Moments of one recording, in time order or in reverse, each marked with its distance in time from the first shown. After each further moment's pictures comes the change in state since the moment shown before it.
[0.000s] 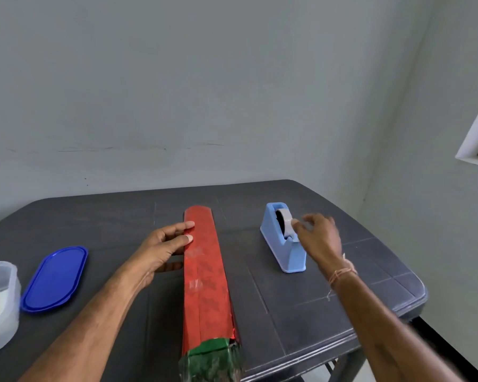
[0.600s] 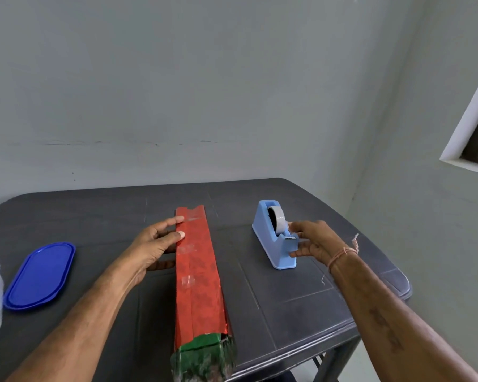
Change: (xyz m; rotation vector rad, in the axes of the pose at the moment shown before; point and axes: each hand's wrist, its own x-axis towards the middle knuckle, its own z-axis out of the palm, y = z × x) left_hand 0.001 -0.001 0.002 0.072 0.024 0.016; right_hand 0.024 0.006 -0.012 0.504 -0.406 0.480
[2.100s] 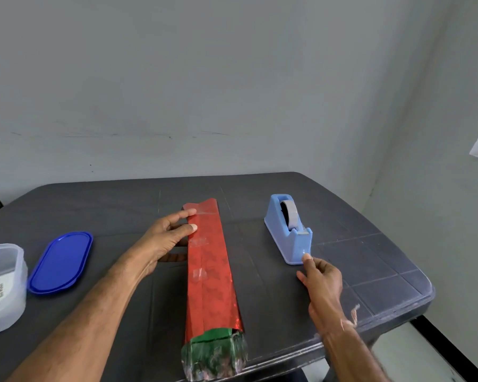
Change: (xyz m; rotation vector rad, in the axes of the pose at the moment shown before) left_hand 0.011 -0.012 -0.010 0.079 -0.041 -0.021; right_hand -0.025 0.116 0.044 0.315 0.343 -0.215
